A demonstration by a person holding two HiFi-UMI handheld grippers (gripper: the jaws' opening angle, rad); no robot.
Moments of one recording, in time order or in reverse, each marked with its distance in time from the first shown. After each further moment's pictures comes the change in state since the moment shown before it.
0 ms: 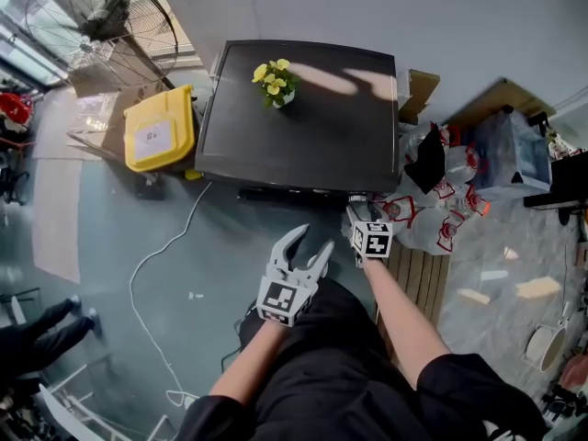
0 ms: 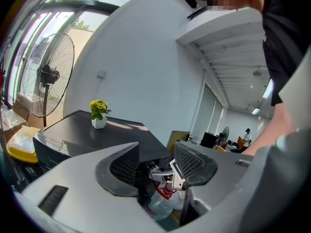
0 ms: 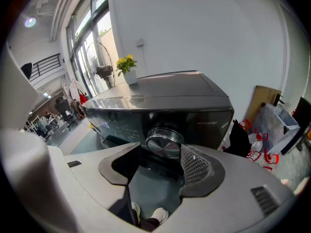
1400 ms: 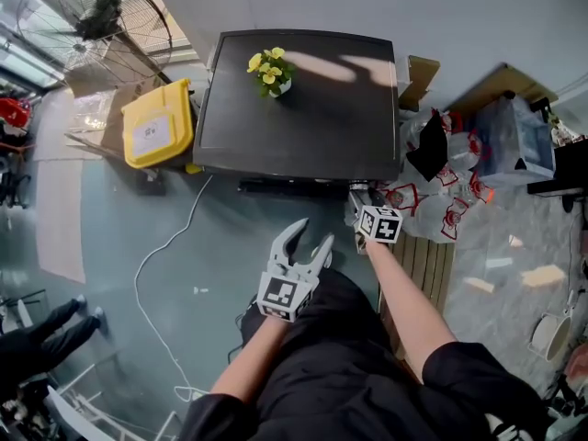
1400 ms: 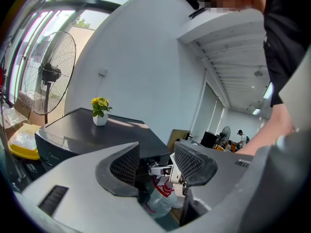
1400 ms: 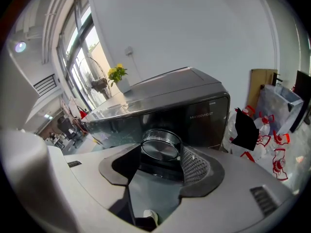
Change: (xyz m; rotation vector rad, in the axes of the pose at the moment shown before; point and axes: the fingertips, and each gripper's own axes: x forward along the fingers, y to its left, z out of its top) left arm -0.005 0.000 -0.008 -0.009 0.017 0.010; right arm 0.007 -0.009 0.010 0.158 -0.068 0.048
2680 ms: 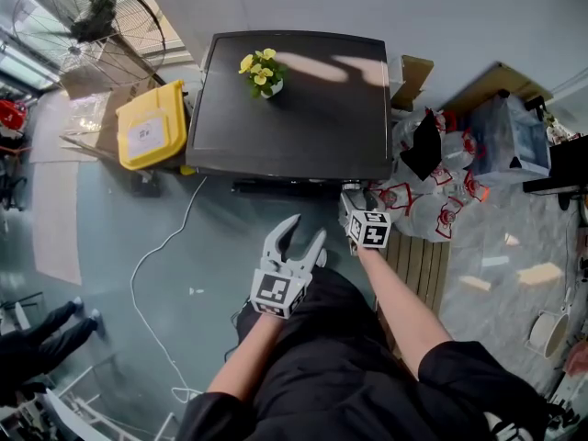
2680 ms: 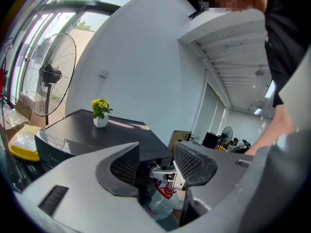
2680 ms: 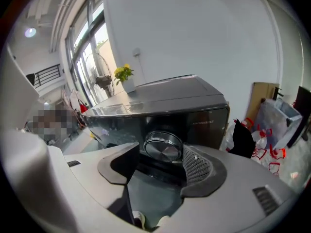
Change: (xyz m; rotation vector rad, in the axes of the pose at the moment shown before) left arm 0.006 0.004 0.016 0.012 -0.009 0.031; right arm -0.005 0.005 -0.004 -0.101 -0.034 -0.025
